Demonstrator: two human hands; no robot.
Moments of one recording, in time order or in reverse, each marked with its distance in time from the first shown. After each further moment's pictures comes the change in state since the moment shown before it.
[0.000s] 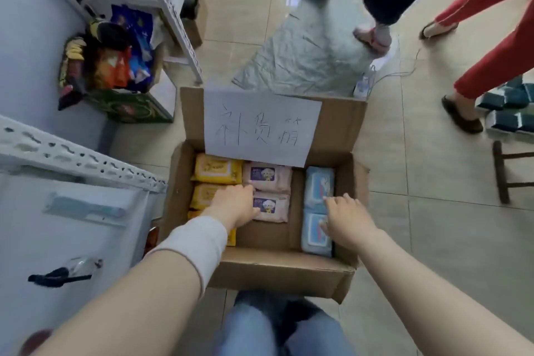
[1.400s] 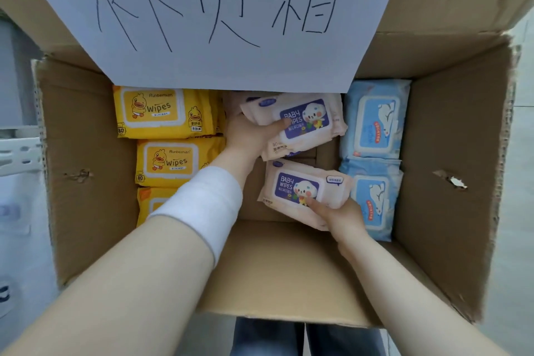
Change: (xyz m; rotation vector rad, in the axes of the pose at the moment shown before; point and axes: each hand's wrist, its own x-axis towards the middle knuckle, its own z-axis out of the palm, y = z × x) left_hand 0.260 0.004 0.132 -1.193 0.159 -0.409; right_hand 0.193 -0.043 0.230 1.568 -0.154 0.619
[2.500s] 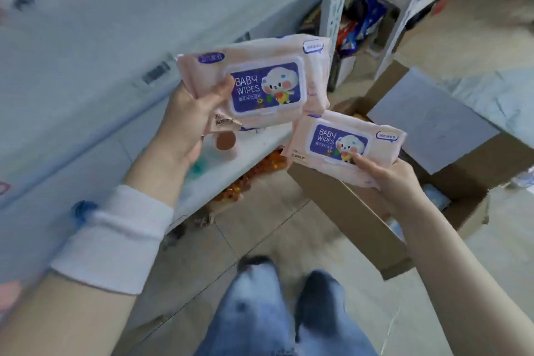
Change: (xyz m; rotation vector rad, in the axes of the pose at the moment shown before) left_hand -0.622 -0.159 -0.349 -0.881 0.568 0.616; right_hand -0.500 0.000 -0.017 -0.357 -0.581 -0.730
